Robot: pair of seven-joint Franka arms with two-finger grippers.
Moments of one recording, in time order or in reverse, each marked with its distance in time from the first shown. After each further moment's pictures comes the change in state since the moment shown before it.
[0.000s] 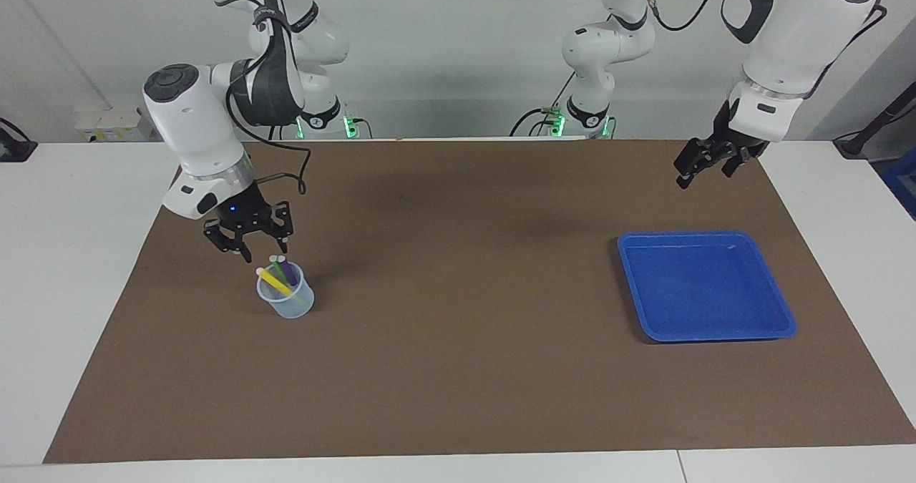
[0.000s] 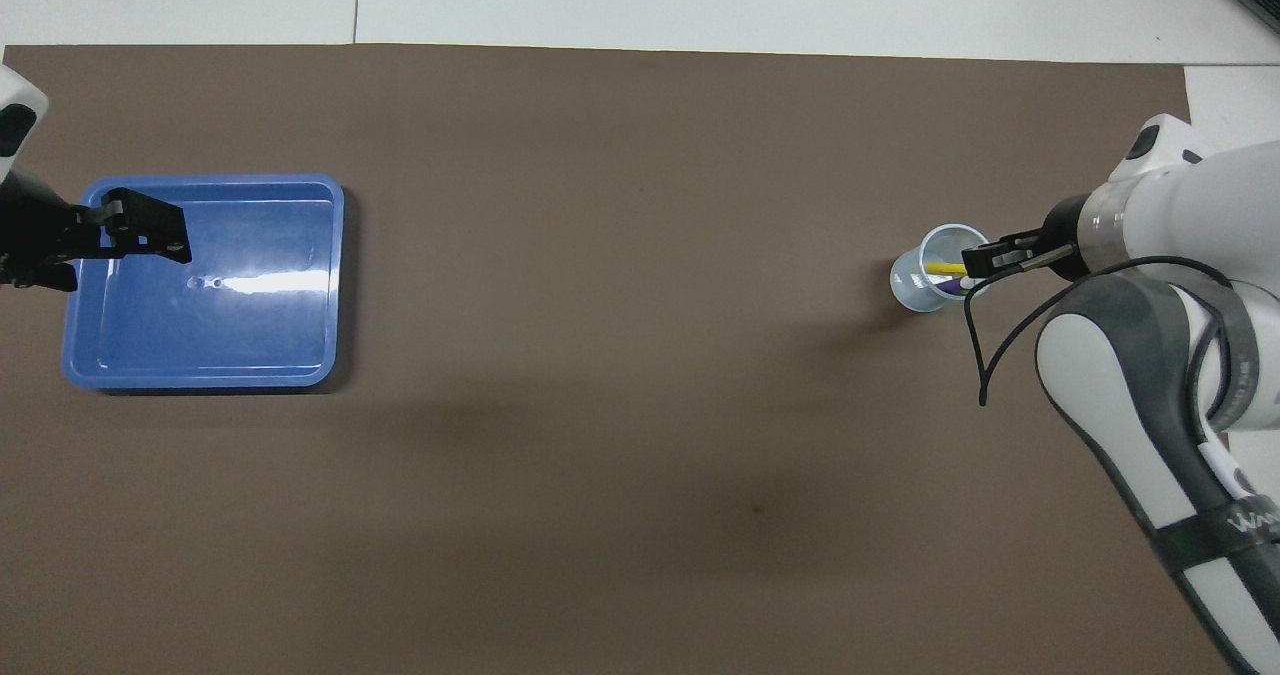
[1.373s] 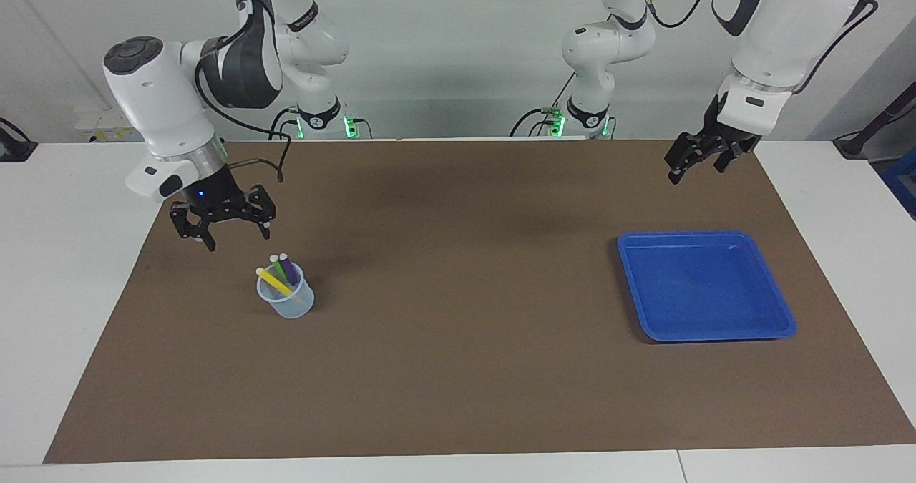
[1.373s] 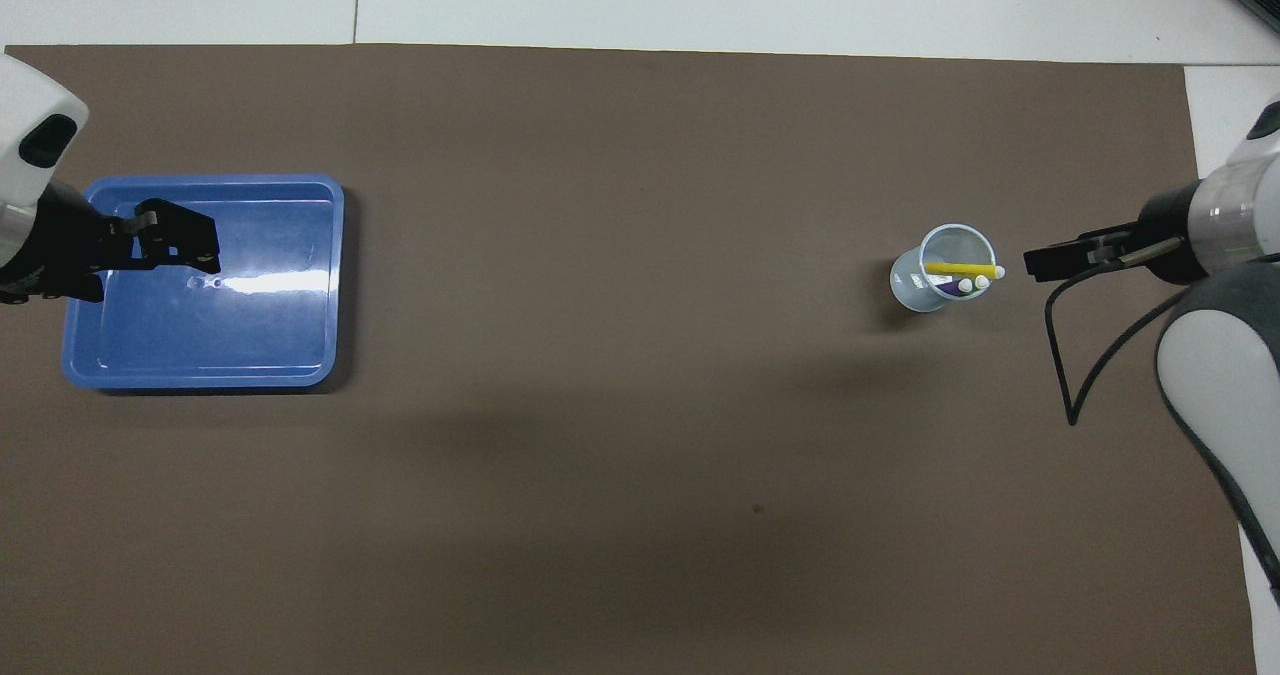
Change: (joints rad) left arm -0.036 -0.020 -0.015 -0.004 0.000 -0.024 -0.045; right arm -0.045 -0.087 -0.003 0.119 0.000 -0.241 0.002
